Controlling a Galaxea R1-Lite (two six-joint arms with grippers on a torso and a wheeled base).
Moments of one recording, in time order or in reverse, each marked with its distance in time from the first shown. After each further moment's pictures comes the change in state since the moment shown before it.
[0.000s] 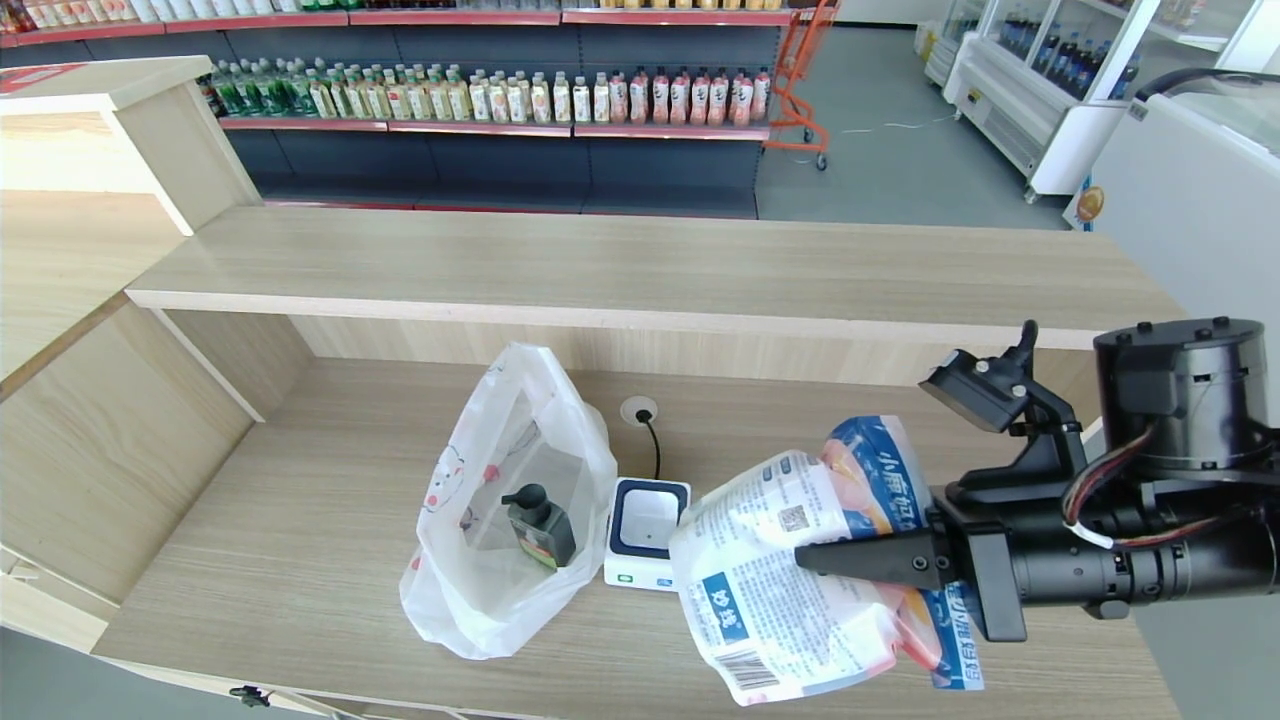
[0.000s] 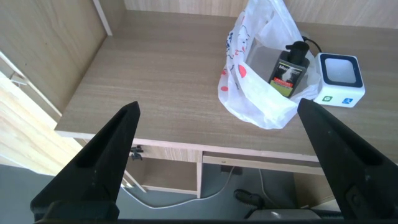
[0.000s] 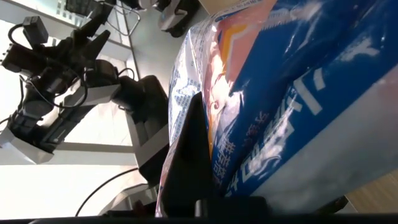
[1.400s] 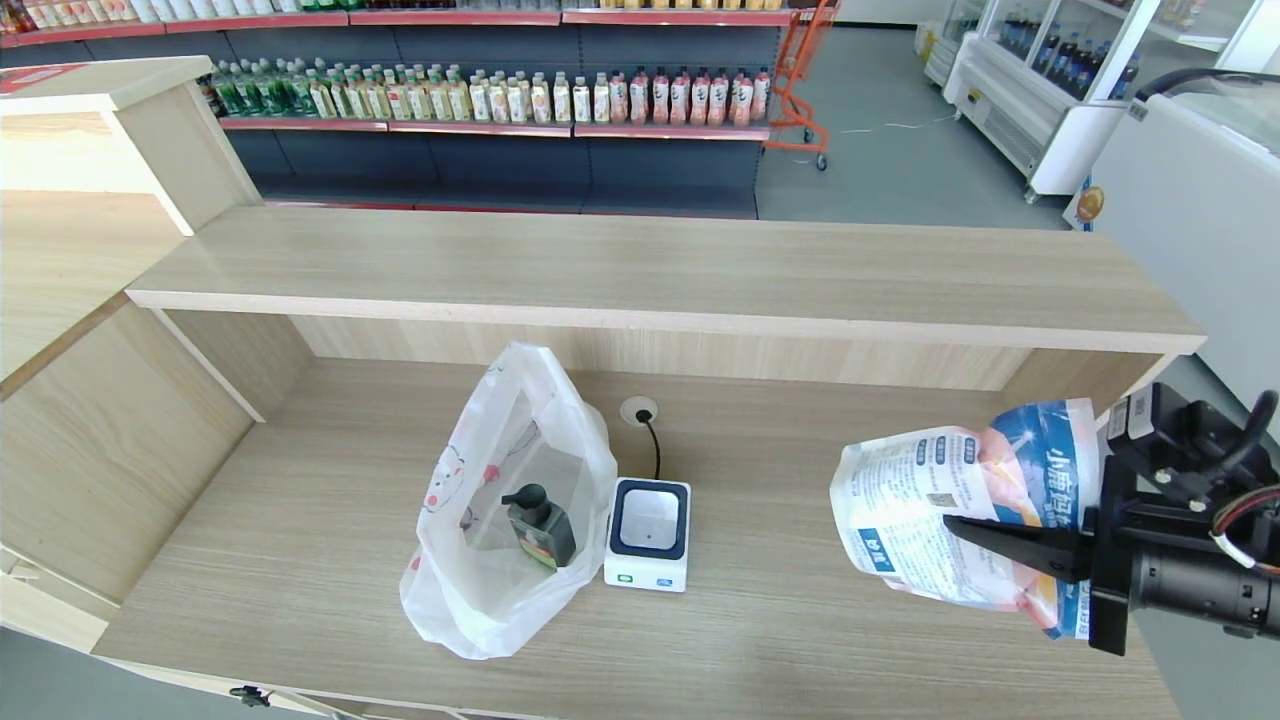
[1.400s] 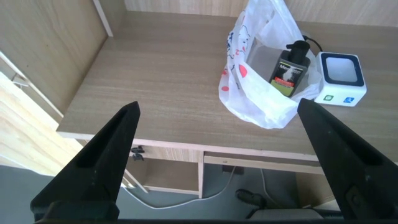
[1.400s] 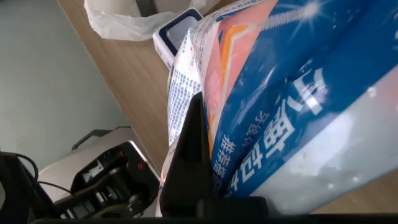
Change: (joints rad) left arm 0.000 0.000 0.000 0.000 0.000 0.010; right arm -0.315 -0.181 0.225 -0.096 -0.192 -0.674
